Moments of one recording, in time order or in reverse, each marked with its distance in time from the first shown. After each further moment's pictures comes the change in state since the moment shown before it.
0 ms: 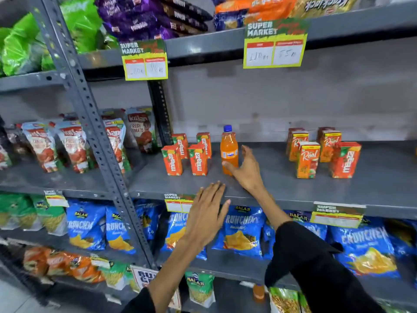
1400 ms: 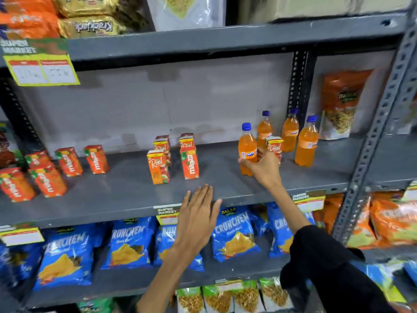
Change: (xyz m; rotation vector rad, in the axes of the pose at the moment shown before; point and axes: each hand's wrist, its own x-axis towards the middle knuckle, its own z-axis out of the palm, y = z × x) left_hand 0.065 0.358 0.075 -0.096 -0.058 0.089; right_hand -0.032 0.120 -0.438 -0.123 0.314 0.081
